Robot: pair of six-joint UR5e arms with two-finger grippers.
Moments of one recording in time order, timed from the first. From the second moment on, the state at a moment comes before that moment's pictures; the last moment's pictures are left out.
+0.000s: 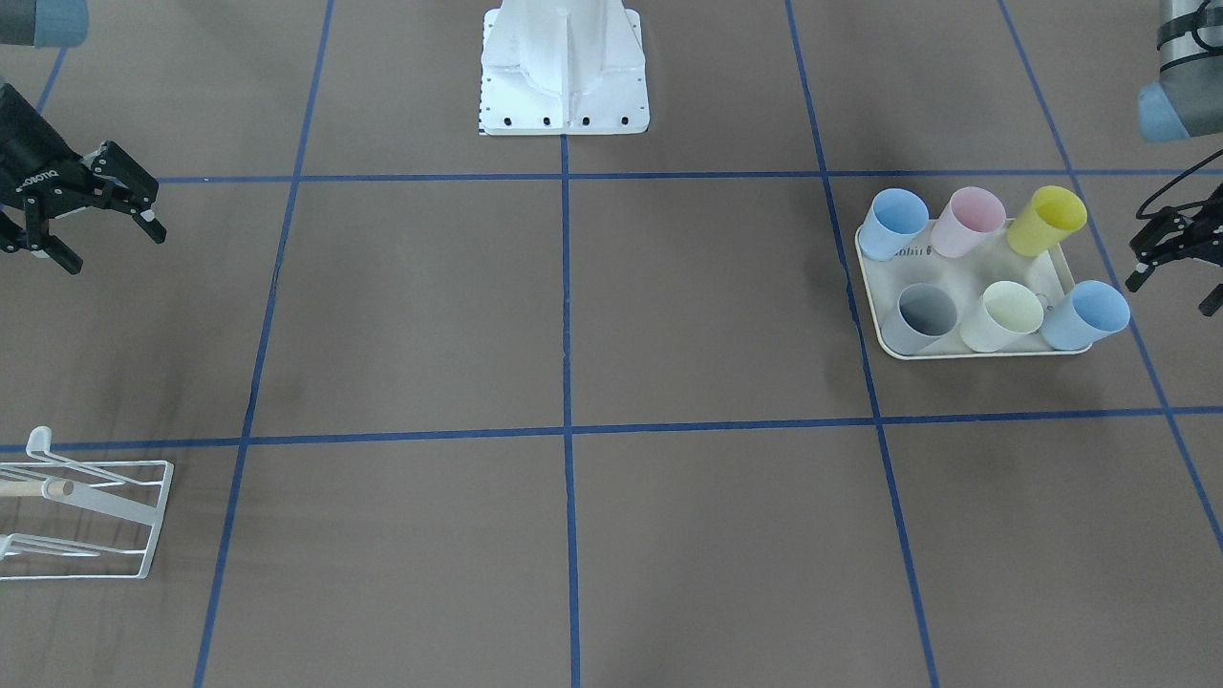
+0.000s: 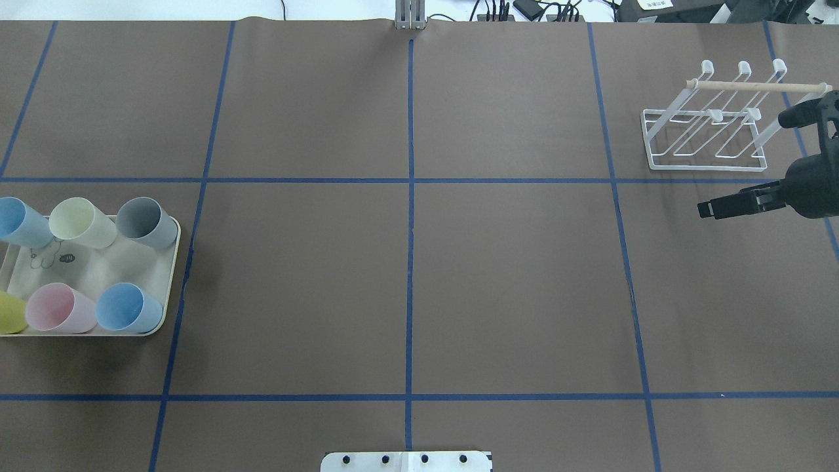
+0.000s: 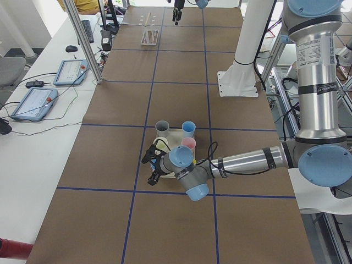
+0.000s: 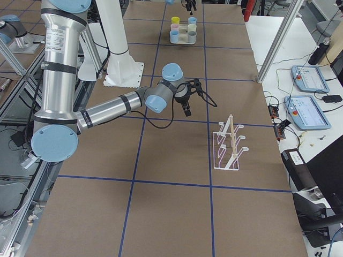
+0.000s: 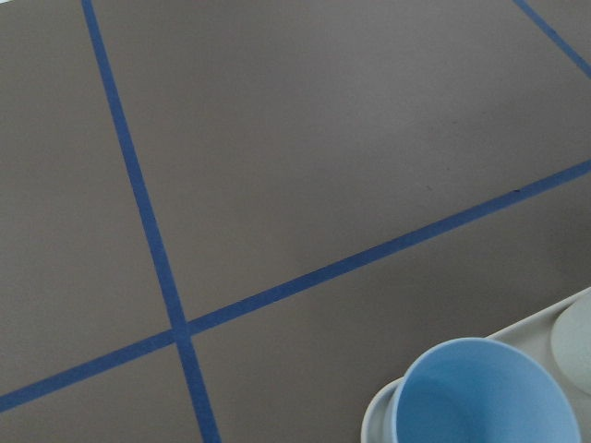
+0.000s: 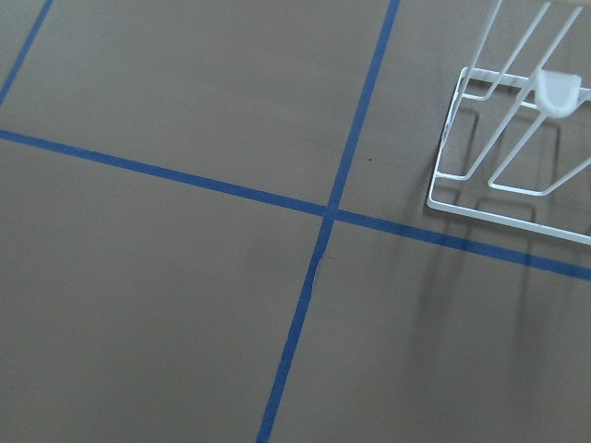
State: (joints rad) left arm -1.23 -1.42 -1.38 -2.85 -2.19 -0.46; right arm 1.00 -1.70 2.04 -1.02 2.14 0.71
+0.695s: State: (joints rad) left arm -1.16 -1.42 -1.38 -2.88 -2.15 -0.49; right arm 1.00 -1.70 2.05 -1.01 2.14 0.71
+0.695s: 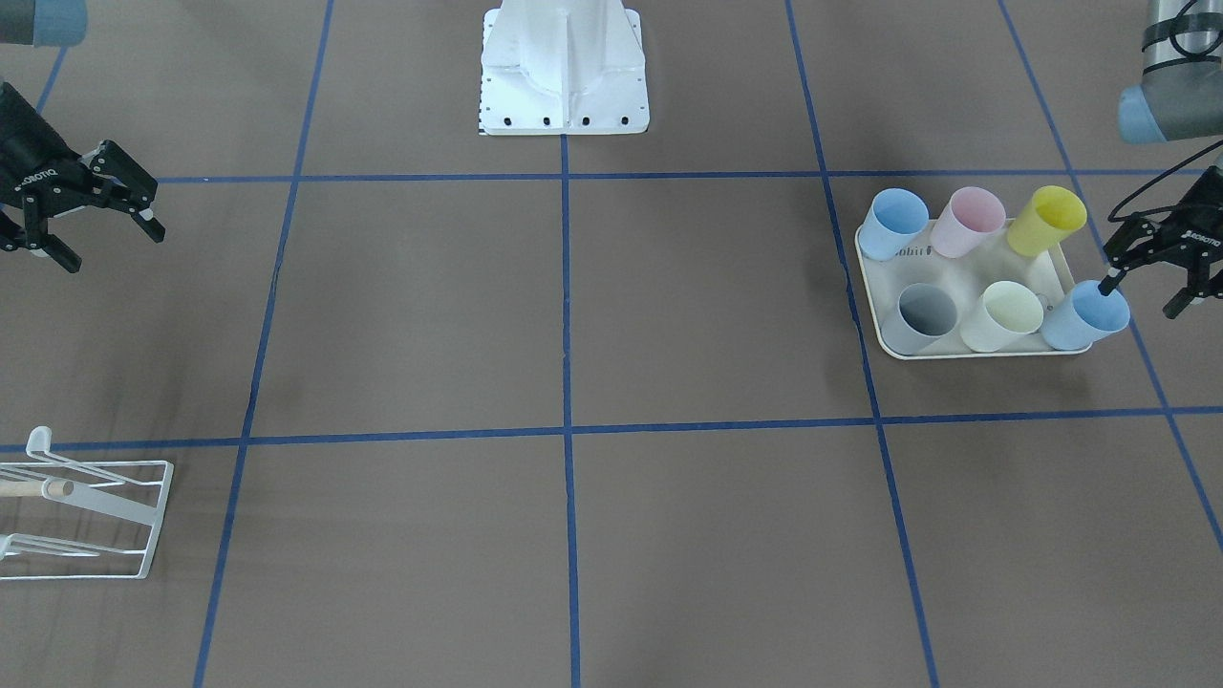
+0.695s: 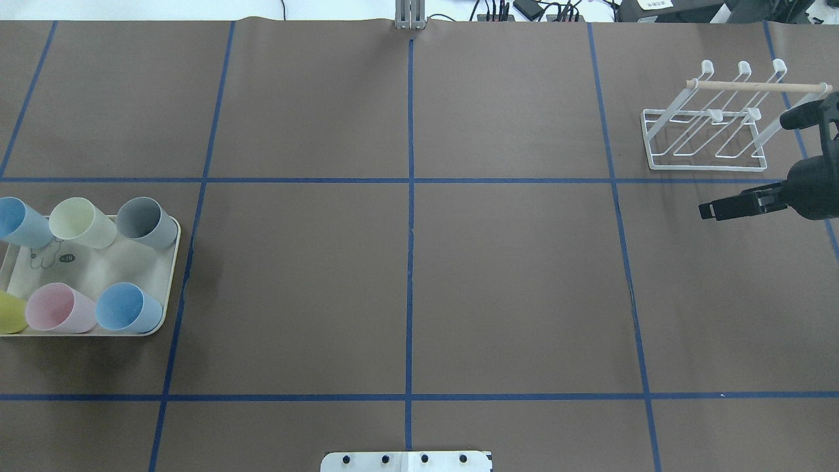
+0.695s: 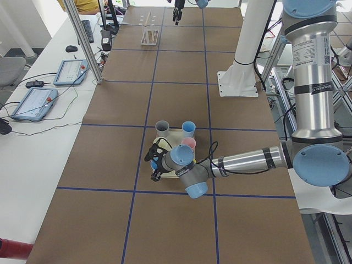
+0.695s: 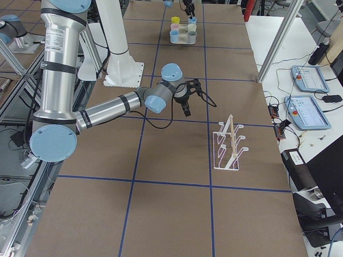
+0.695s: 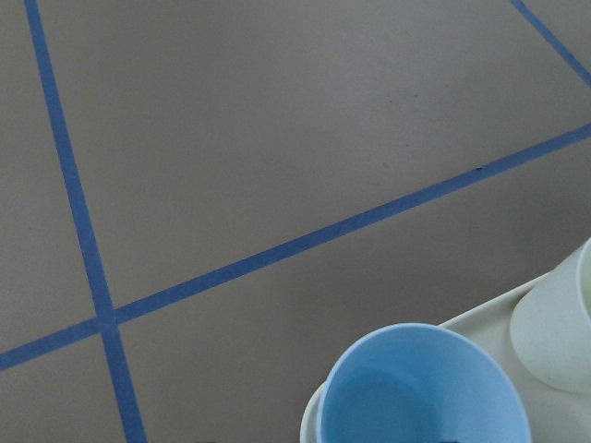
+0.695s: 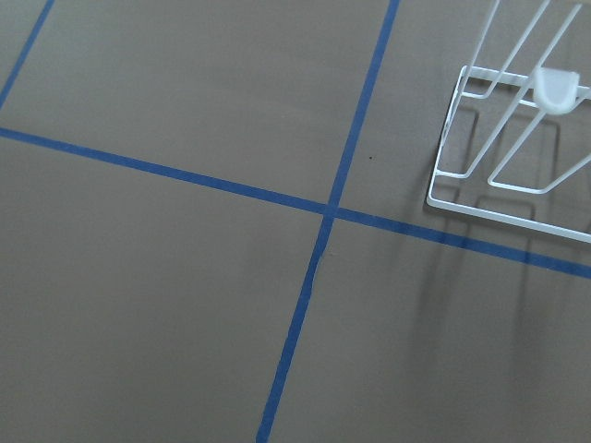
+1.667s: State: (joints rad) left arm -1.16 -1.43 -1.37 -2.88 -2.17 -0.48; right arm 1.00 -1.67 2.05 -1.01 2.14 0.70
